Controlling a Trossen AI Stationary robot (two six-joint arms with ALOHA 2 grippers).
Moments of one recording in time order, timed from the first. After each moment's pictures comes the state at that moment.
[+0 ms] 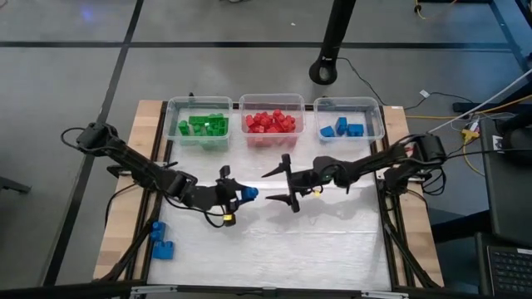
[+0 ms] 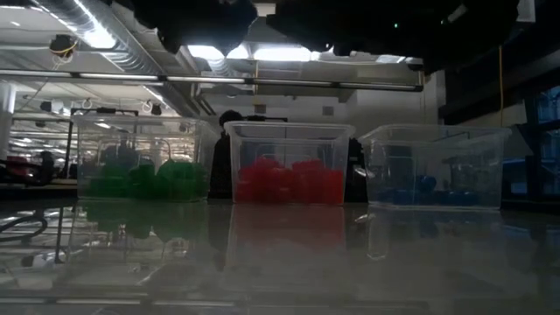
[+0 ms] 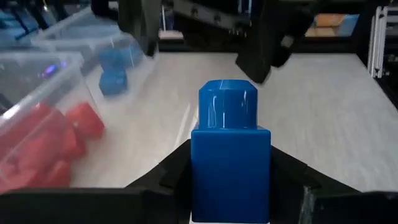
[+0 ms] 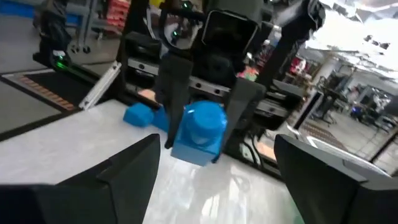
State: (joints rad) left arm -0.44 1.34 0.77 0.12 -0.62 -0.20; right arm 0.10 1.64 0.76 0.91 -0.15 -0.39
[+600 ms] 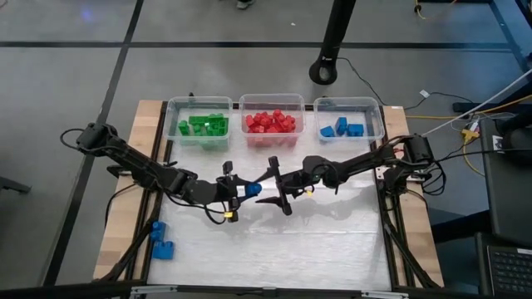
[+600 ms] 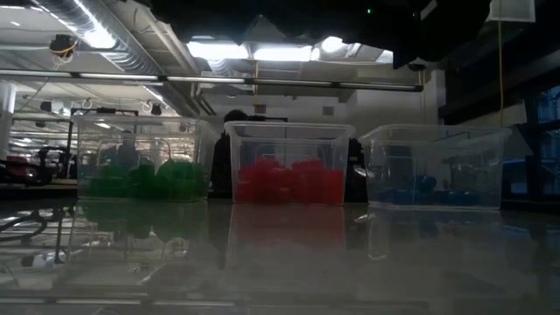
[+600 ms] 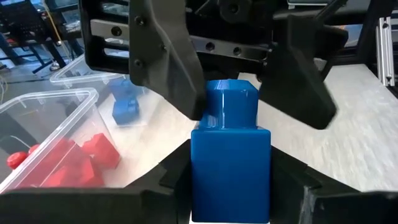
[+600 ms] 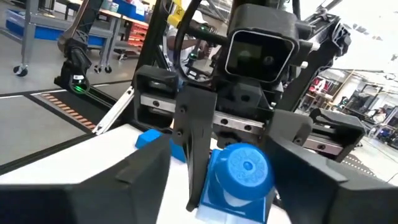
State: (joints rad) left arm -0.41 1.34 0.77 0.22 -0.62 -0.04; right arm 0.10 1.75 0.91 0.93 -0.26 -0.37
